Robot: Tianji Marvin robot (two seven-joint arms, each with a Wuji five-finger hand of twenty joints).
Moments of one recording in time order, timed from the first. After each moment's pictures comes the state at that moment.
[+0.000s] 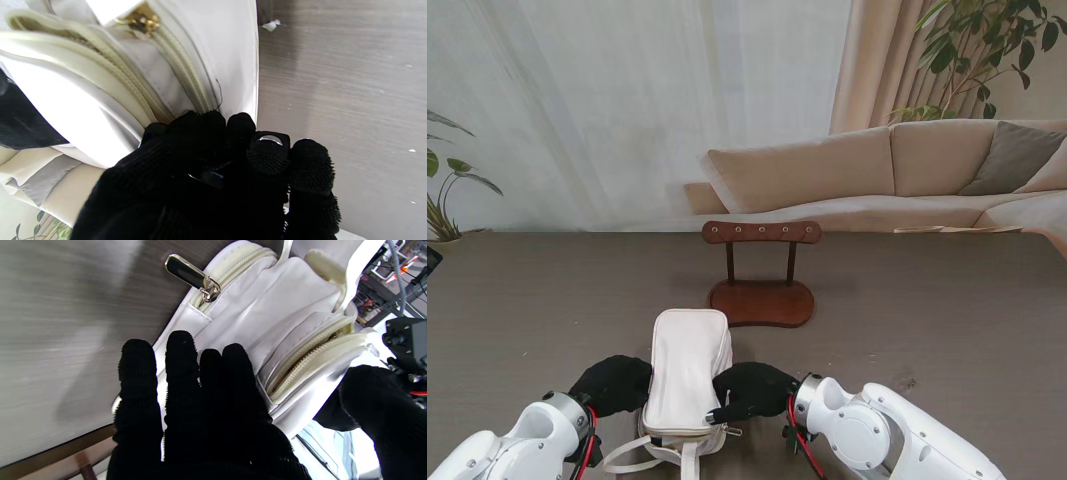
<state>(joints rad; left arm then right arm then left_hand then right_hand) 1.98 -1.05 -1.43 -2.01 0.75 0.10 -0.27 -1.37 -1.04 0.74 -1.57 -0.44 -0.23 0.18 1.01 -0.49 0.67 -0.18 0.84 0.30 0.97 0.54 1.11 0.27 0.55 1.06 1.04 0.27 0.91 1.48 0.54 0.36 1.41 0.69 0.10 -0.38 0.99 -0.09 0.71 0.23 0.87 0.44 0.74 0.15 0.62 0.45 0.85 0.15 0.53 0.43 0.62 0.22 0.98 0.56</state>
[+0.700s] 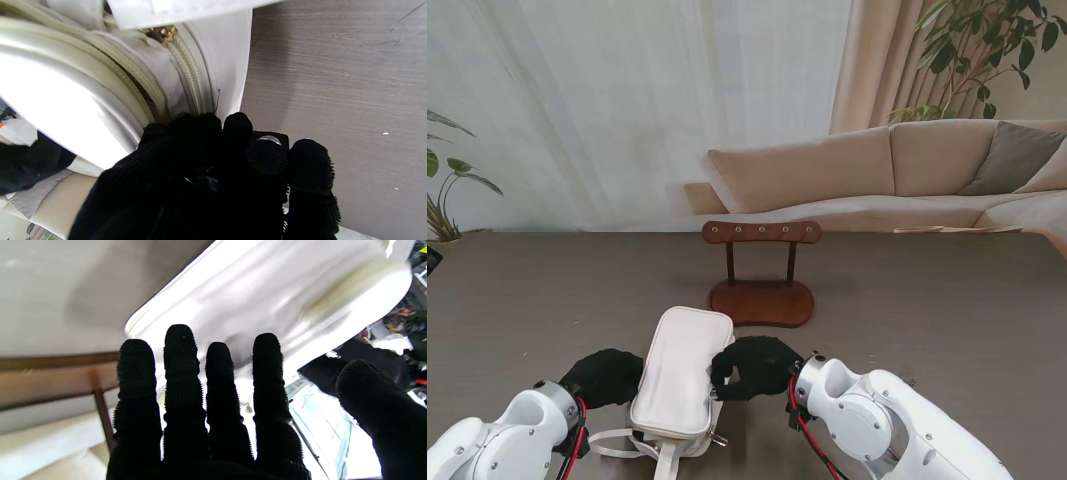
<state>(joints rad) 1.96 -1.04 -1.47 -2.00 0.77 0.09 -0.35 -1.43 -1.06 0.87 -1.69 -0.67 -0.17 0.20 0.99 -0.48 0.66 -0.18 0.81 0.27 0.96 0.56 1.10 0.25 0.55 1.06 1.04 0.27 0.91 1.48 0.54 0.36 1.41 0.69 0.12 -0.42 1.02 -0.10 0.78 -0.11 0.81 0.44 0.83 0.08 0.61 0.45 0.92 0.15 0.56 0.43 0.62 0.24 0.99 0.56</state>
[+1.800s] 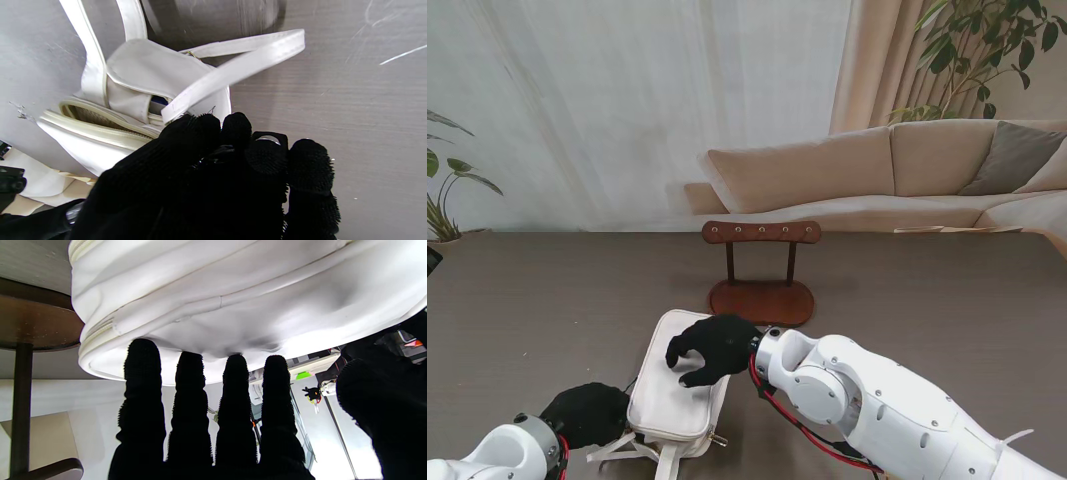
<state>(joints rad) 2.17 -1.03 -1.56 -2.20 0.89 0.12 -0.47 -1.09 -1.09 0.55 -1.56 -0.68 -0.15 0.12 0.99 -0.47 0.66 -0.18 0.80 0.26 0.96 0.57 1.10 0.24 0.55 1.06 1.04 0.26 0.91 1.48 0.53 0.36 1.41 0.69 0.12 -0.43 1.04 -0.10 0.51 -0.21 0.68 0.36 0.72 -0.11 0.45 0.29 0.73 0.07 0.30 0.31 0.62 0.18 0.98 0.51</state>
